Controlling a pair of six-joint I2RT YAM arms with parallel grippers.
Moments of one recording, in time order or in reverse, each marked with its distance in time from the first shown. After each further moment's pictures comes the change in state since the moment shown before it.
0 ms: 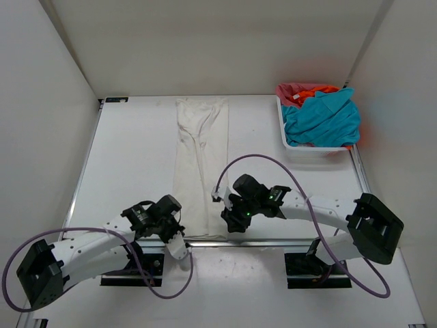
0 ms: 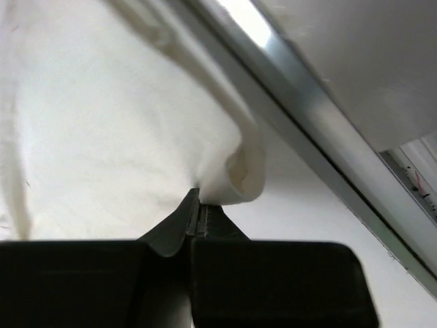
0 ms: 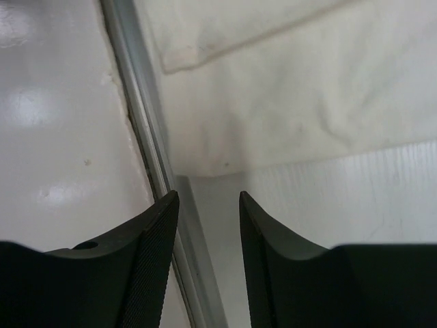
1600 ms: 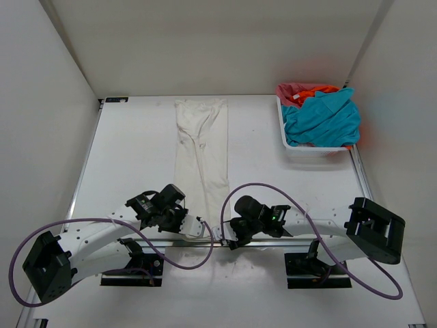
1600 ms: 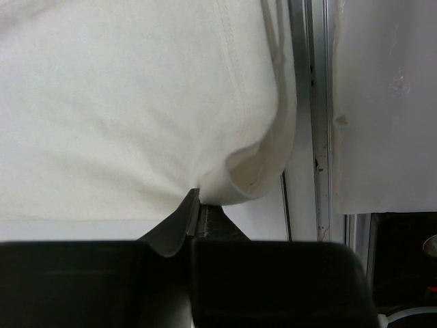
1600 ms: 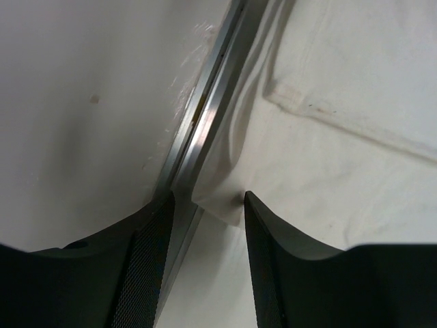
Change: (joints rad) left arm 0.058 0.140 0.151 -0.017 0.108 -0.605; right arm 0.174 -0.043 -0.217 0.282 -0.023 -0.624
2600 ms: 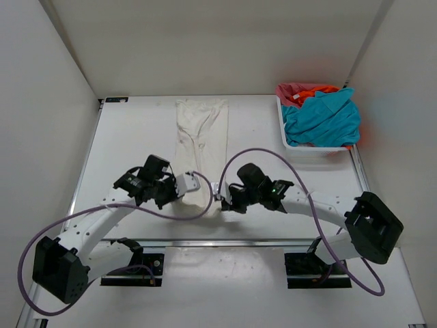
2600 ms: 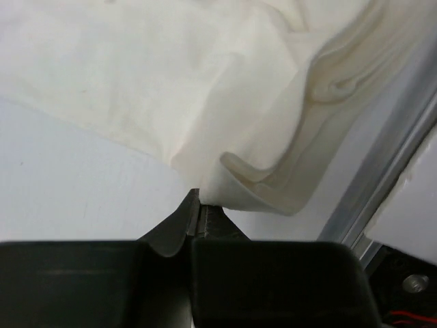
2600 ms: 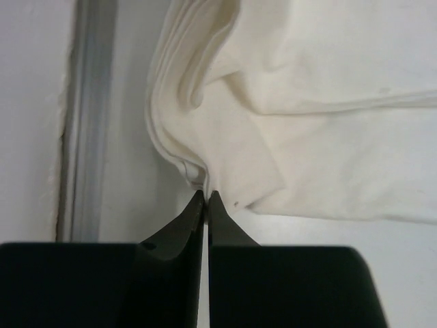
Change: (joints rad) left arm 0.283 0.046 0.192 -0.016 0.043 -0.224; right arm -0.220 0.046 0.201 -0.087 -0.068 0.154
